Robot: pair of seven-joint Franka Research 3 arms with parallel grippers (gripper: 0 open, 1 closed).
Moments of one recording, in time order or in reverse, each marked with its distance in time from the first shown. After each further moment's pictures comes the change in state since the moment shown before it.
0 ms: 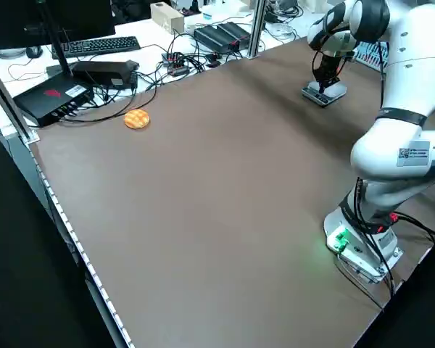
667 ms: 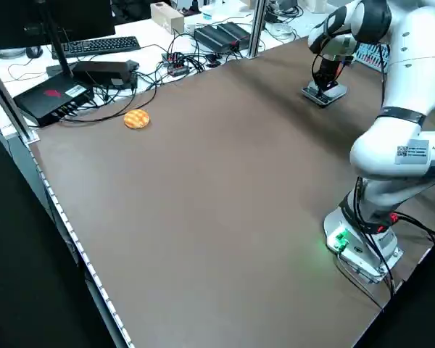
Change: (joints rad) left arm -0.060 0.032 0.061 0.016 0.000 0.016 0.000; right arm -0.002 0.003 0.000 0.000 0.002 -0.001 0.003
